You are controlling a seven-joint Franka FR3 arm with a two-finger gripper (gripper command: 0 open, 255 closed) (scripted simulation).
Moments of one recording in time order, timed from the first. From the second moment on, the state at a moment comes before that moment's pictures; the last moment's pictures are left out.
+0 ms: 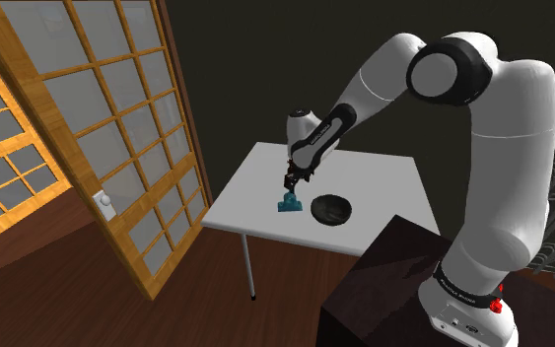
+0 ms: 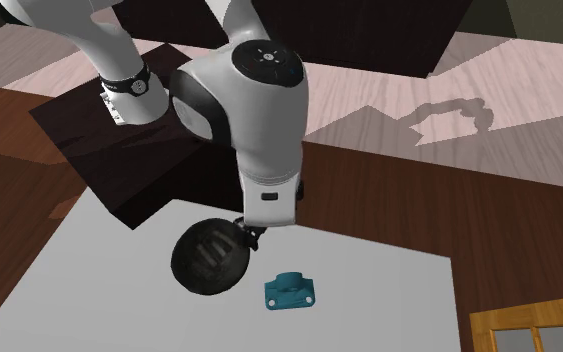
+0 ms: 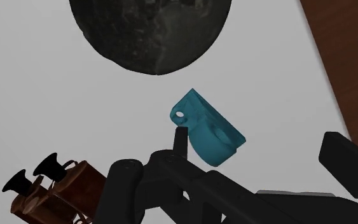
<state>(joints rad) -0.03 0.35 -0.02 -2.16 -0.18 2.58 0.12</state>
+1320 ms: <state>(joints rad) -0.03 0.79 -0.06 -1.80 -0.21 2.68 0.17</state>
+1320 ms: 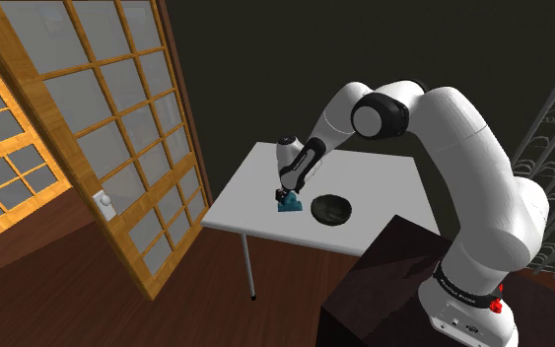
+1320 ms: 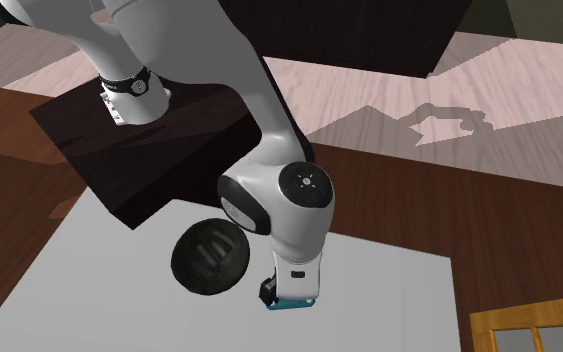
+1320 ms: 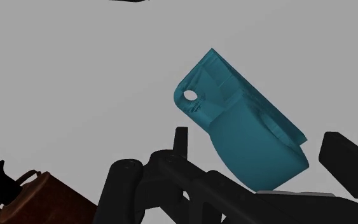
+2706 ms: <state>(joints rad) -0.03 0.71 -0.06 -1.83 -0.21 2.62 0.16</state>
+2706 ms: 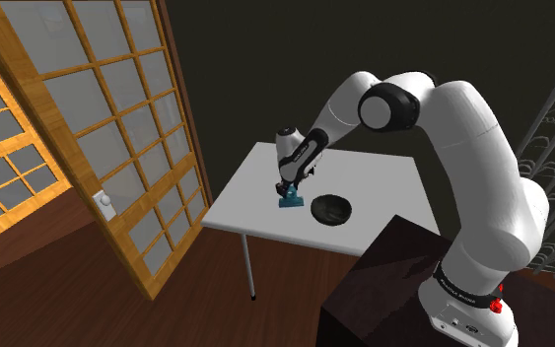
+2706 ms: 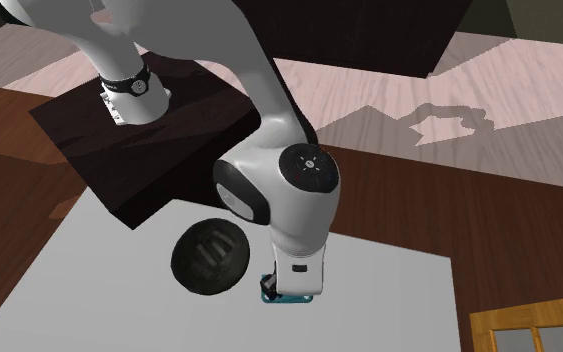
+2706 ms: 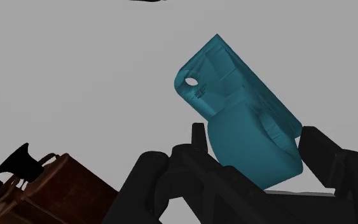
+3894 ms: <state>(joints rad) -0.04 0.53 -0.04 -1.86 -0.19 2.47 0.12</state>
